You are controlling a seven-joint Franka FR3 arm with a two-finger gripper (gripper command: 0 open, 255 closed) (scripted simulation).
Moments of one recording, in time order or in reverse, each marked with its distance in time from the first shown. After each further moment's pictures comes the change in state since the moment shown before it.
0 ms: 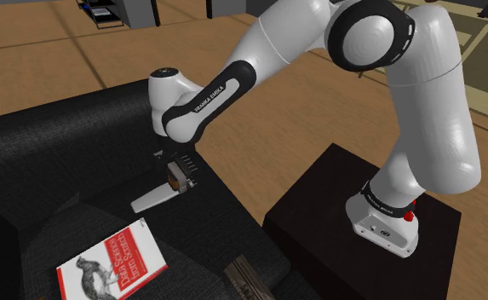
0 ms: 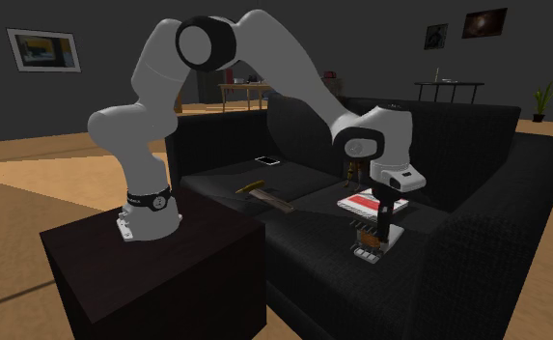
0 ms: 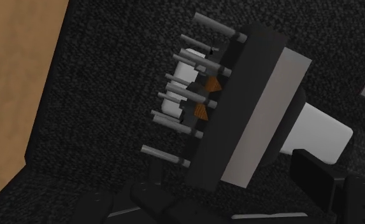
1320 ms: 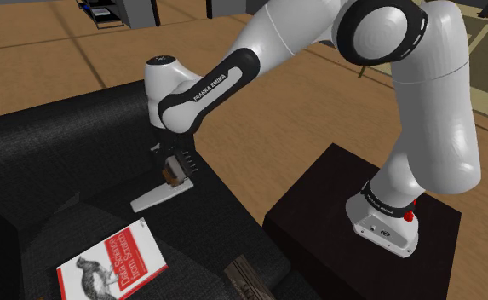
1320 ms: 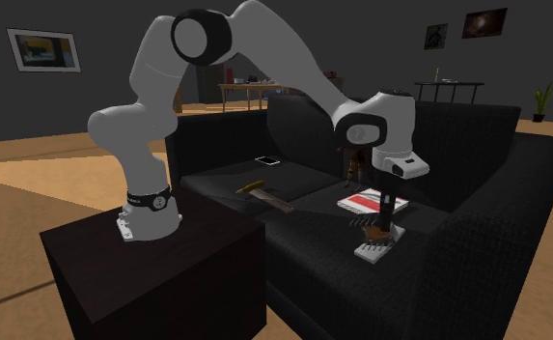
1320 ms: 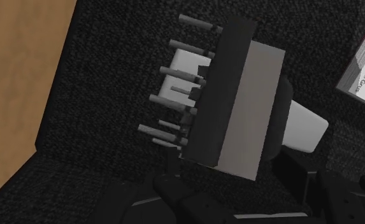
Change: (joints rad) arm -0.004 -0.049 0.008 0.007 0.008 -0.055 0.001
